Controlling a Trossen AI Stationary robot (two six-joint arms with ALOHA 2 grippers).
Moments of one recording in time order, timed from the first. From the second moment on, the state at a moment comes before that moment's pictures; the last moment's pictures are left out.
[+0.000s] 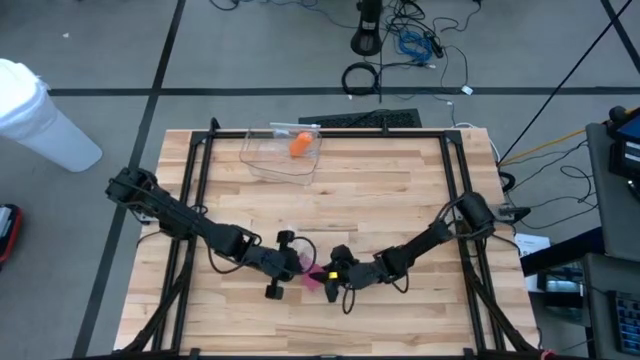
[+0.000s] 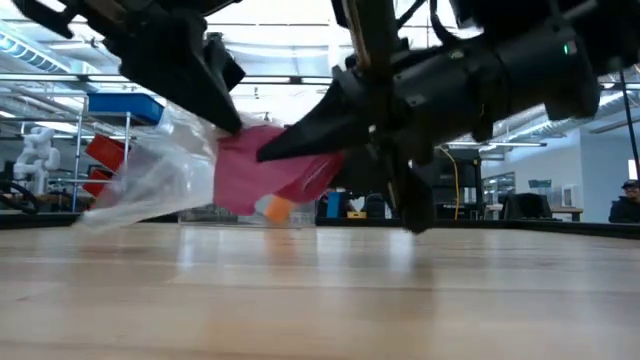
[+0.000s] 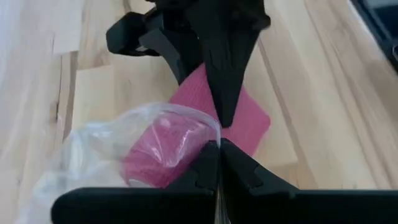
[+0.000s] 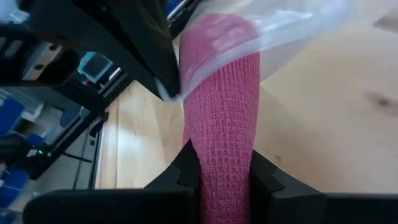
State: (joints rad) left arm -0.41 1.53 0.87 -0.12 -0.18 -0.15; right arm 0.43 2.04 0.94 0.73 0.44 0.96
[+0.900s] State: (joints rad) left arm -0.53 1.53 0.99 -0.33 -0.37 -0.04; right arm 0.51 2.15 0.95 1.11 0.86 0.90
